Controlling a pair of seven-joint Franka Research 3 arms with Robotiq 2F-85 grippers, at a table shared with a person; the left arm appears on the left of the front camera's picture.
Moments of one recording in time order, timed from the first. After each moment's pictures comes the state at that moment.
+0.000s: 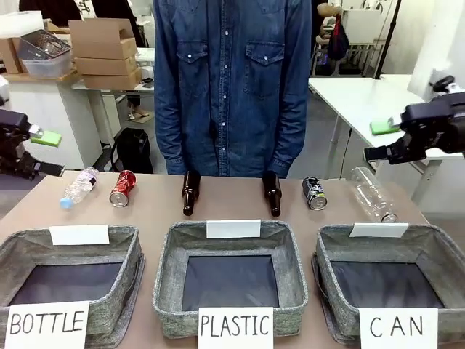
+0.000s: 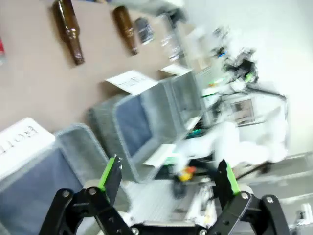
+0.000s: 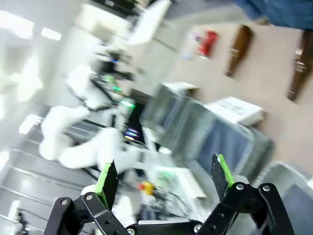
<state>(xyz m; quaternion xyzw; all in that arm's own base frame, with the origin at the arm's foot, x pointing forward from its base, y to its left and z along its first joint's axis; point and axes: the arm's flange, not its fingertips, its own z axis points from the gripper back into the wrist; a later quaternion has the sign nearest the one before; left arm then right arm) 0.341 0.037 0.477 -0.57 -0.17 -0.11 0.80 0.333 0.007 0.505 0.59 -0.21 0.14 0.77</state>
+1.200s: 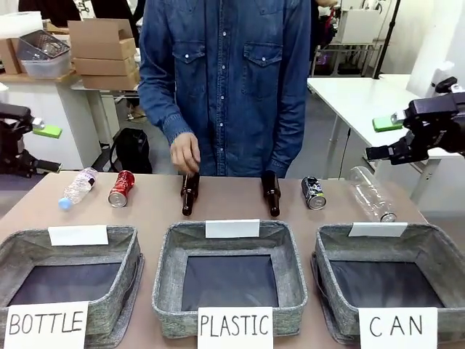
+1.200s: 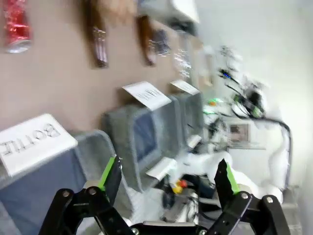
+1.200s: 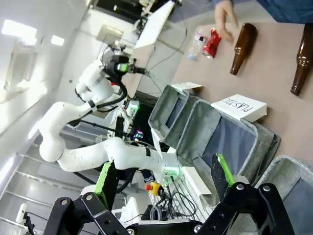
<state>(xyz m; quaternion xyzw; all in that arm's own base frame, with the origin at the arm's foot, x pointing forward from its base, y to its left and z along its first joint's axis) 0.394 0.041 0.487 -0.51 -0.14 -0.04 0.85 0.330 0.006 0.506 0.58 -0.20 0.13 0.78</state>
